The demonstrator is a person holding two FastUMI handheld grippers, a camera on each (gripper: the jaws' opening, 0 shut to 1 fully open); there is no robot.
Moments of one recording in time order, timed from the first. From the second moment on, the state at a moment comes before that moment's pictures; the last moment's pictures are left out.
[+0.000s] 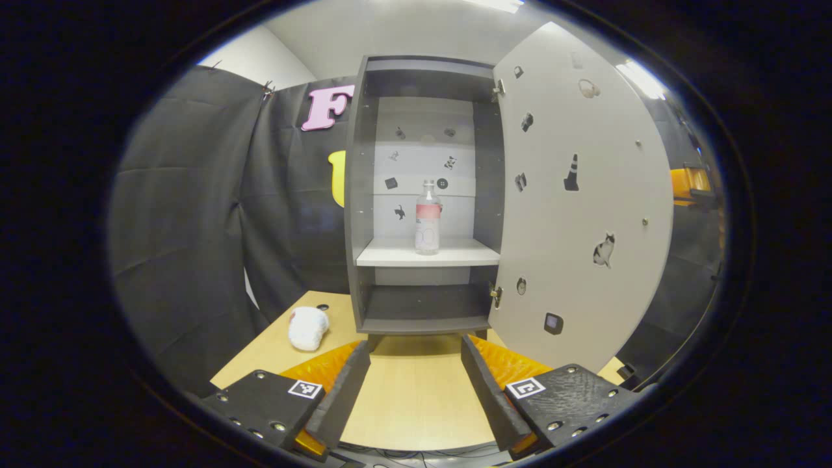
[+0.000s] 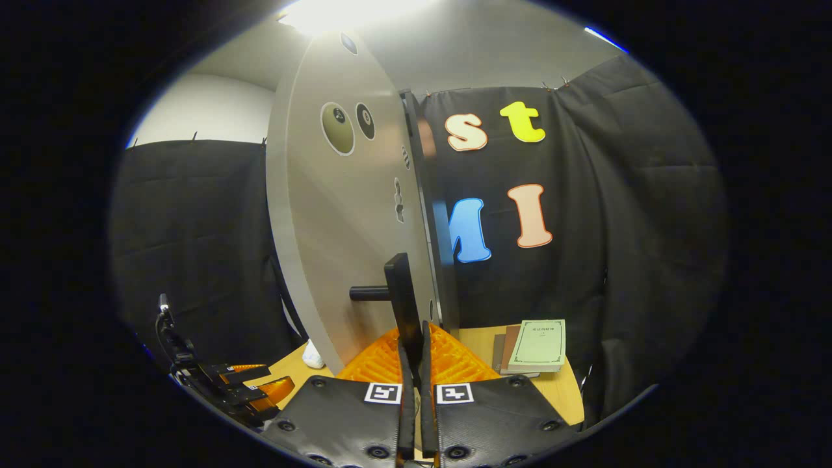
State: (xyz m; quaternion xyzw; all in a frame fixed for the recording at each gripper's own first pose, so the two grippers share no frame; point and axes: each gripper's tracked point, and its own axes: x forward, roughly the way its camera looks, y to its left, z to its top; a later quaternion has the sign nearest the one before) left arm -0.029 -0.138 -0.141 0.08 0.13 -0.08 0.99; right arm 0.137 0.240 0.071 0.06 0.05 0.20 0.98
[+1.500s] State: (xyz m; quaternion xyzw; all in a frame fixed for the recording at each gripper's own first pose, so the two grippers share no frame) left arm 0.214 -0.144 -0.051 0.04 0.05 -0.25 0.97; right arm 0.178 0.082 0.006 0.09 0.08 -0.17 0.98
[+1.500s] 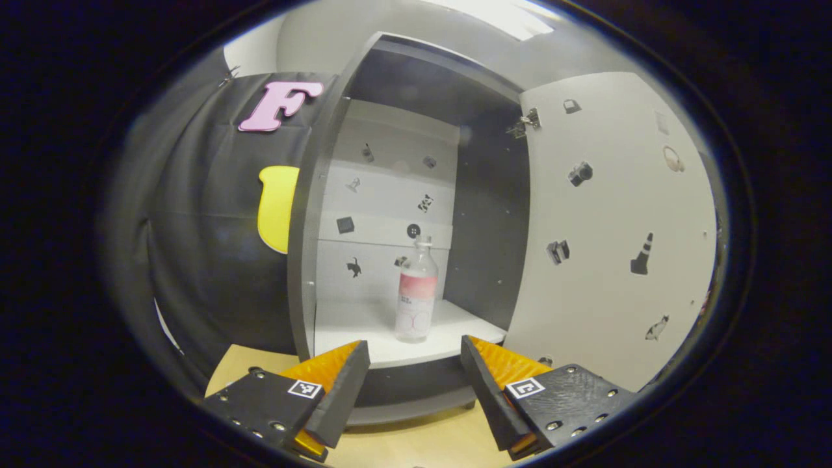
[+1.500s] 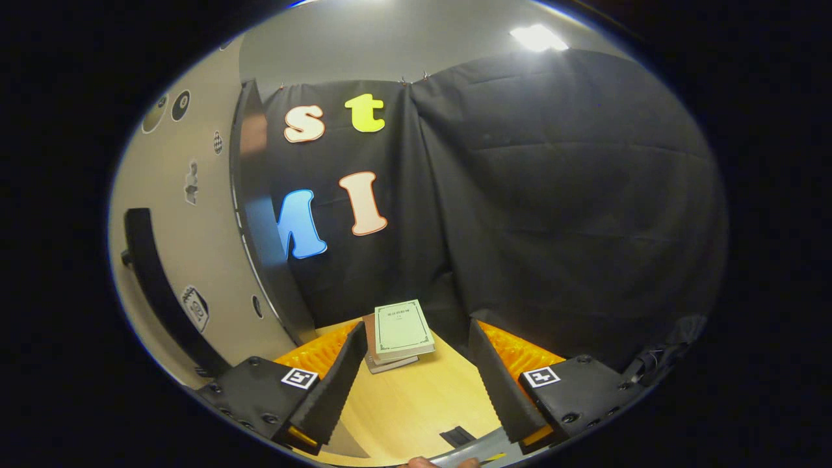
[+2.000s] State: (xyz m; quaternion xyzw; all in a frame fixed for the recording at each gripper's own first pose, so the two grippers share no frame) left arm 0.304 -0.215 -0.044 0.08 0.02 -0.26 0.96; right arm 0.249 0.047 -0.012 0.08 0.10 -0.15 0.98
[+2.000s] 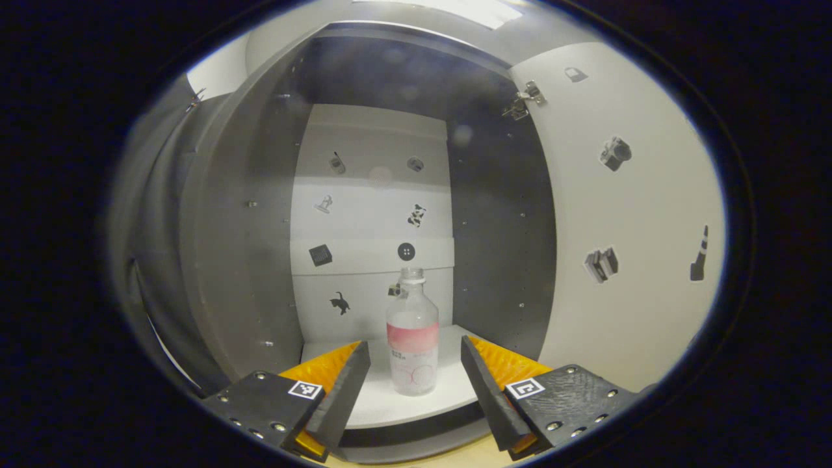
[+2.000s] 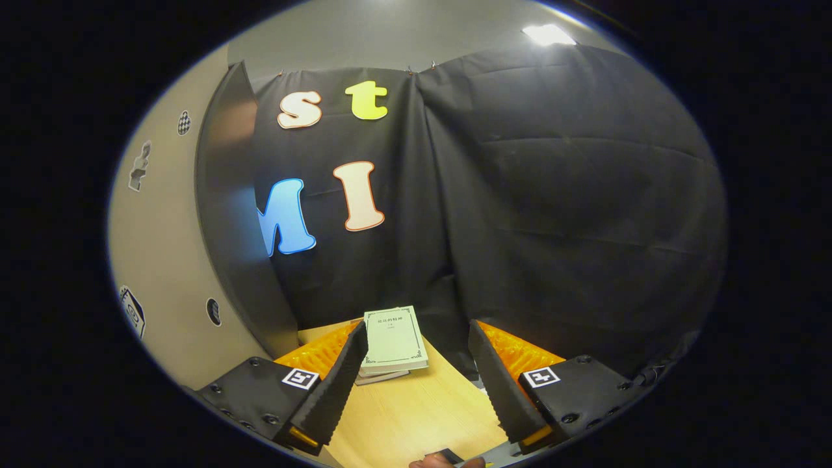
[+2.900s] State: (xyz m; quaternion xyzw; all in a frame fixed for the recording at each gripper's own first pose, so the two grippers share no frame) left arm 0.399 -0.240 -0.079 0.00 0.04 -0.22 0.97; right arm 0.283 0.000 -0.044 0.09 0.15 -0.16 0.97
